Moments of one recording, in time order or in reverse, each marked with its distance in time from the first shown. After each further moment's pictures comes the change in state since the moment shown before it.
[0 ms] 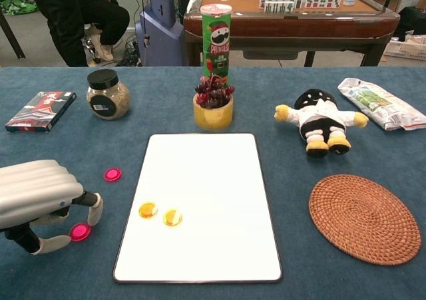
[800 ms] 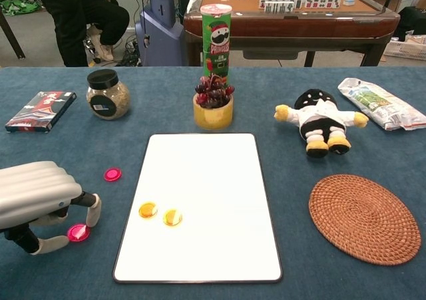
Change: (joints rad) left arm 0.018 -0.005 -0.016 0.016 0.006 -0.012 -0.015; right arm 0.001 -0.001 0.000 0.001 0.001 -0.003 -0.003
